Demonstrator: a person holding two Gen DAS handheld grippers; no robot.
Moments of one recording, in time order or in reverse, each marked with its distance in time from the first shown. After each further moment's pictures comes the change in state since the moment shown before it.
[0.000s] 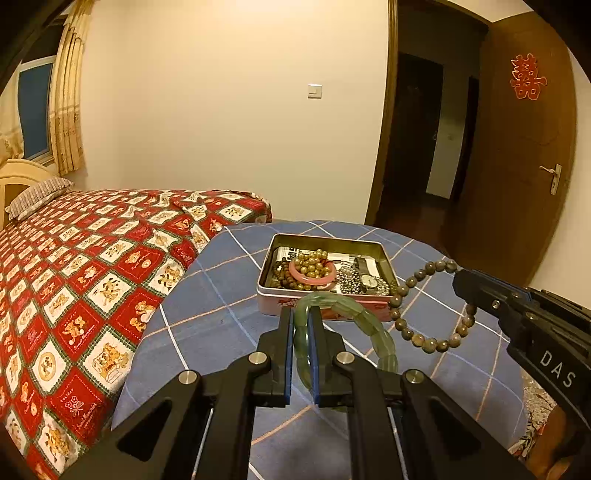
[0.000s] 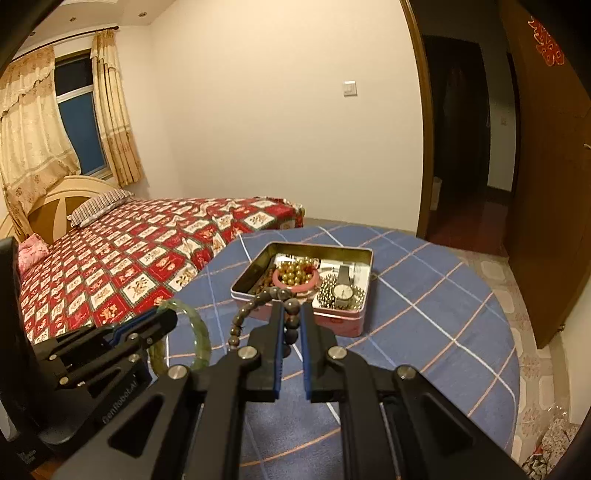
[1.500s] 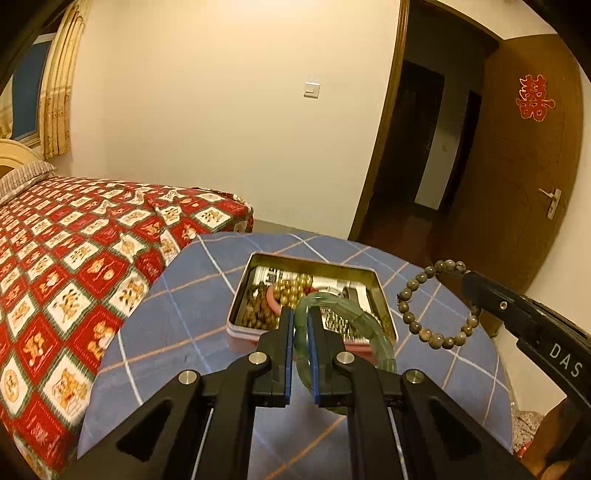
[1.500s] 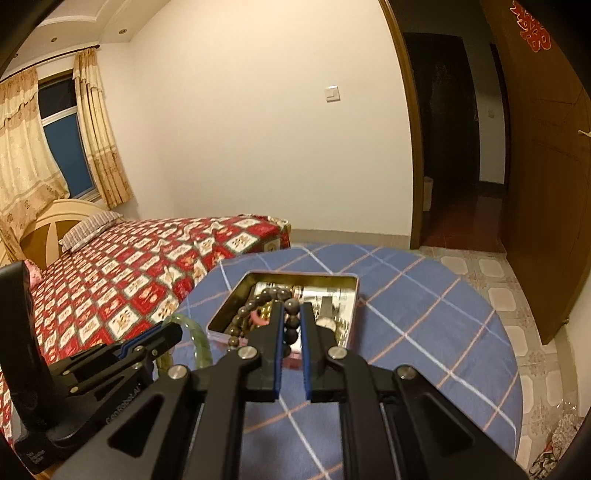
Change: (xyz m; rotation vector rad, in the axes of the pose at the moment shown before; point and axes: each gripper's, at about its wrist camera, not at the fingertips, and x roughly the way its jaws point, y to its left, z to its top) left arm 0.066 0.004 0.039 -0.072 0.005 -0.080; right arm 0.030 -0.038 0.035 0.070 -0.034 -0.015
